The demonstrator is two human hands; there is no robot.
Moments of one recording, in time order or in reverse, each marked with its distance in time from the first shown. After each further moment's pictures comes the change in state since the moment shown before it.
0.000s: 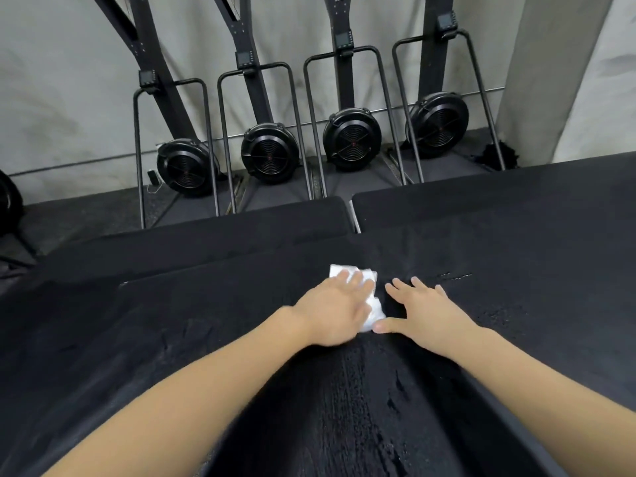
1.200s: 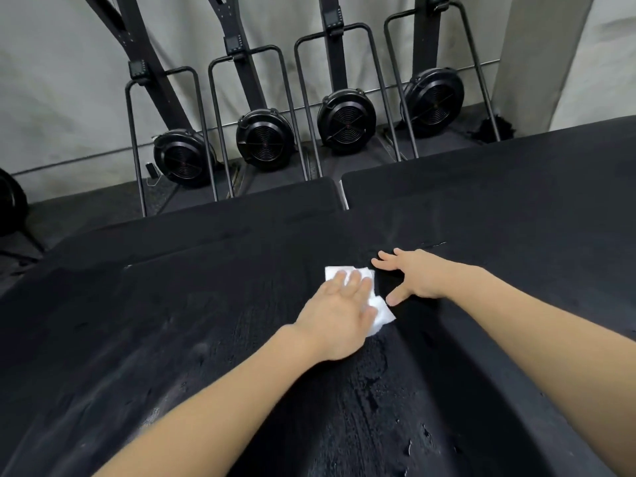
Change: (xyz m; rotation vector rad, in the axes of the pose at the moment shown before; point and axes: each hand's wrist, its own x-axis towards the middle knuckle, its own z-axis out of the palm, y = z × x) left_hand -0.039 0.081 0.009 0.033 -0.056 -0.188; right_hand 0.003 0.034 -0.019 -0.008 -0.209 -0.055
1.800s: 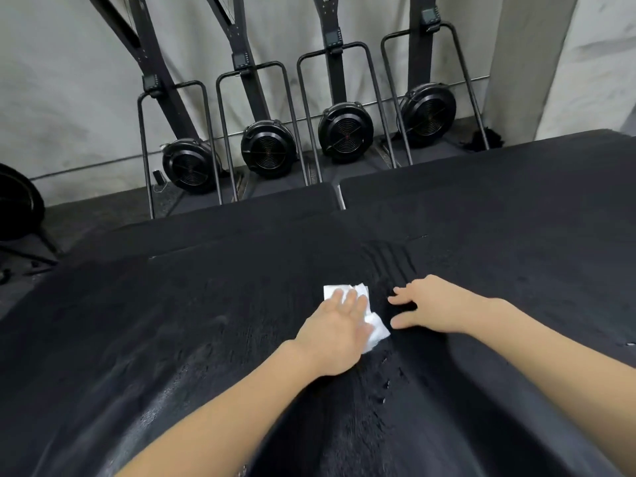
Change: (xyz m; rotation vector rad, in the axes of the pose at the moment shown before) left_hand -0.078 0.044 -0.008 0.067 0.154 0.050; right_hand -0.121 -0.012 0.036 0.043 0.066 -0.046
